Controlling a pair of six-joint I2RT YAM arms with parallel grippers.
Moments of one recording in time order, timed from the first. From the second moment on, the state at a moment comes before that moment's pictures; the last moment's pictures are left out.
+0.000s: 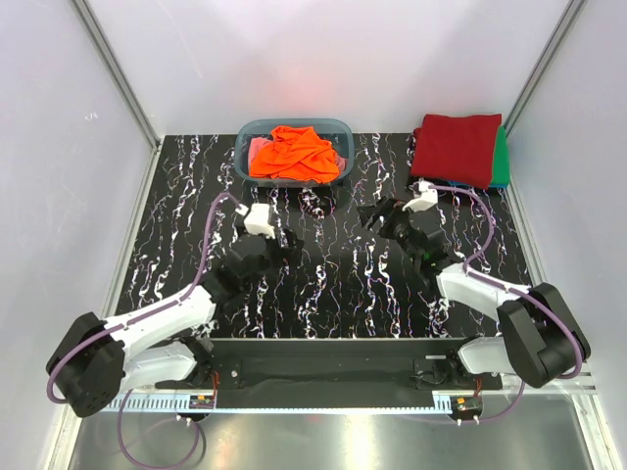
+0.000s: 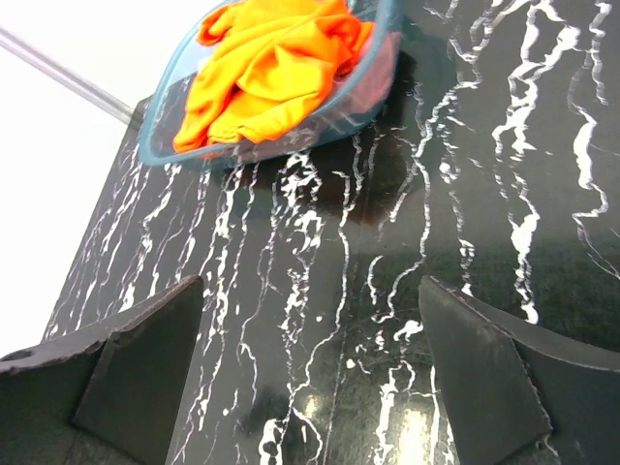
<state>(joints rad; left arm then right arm) -0.75 1.10 0.52 0.22 -0.32 -0.41 0.46 1.33 0.53 0.64 0.10 0.64</state>
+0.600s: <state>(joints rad) -0.64 1.04 0.45 0.32 -0.39 -0.52 0.46 1.94 1.59 -0.09 0.05 0.45</state>
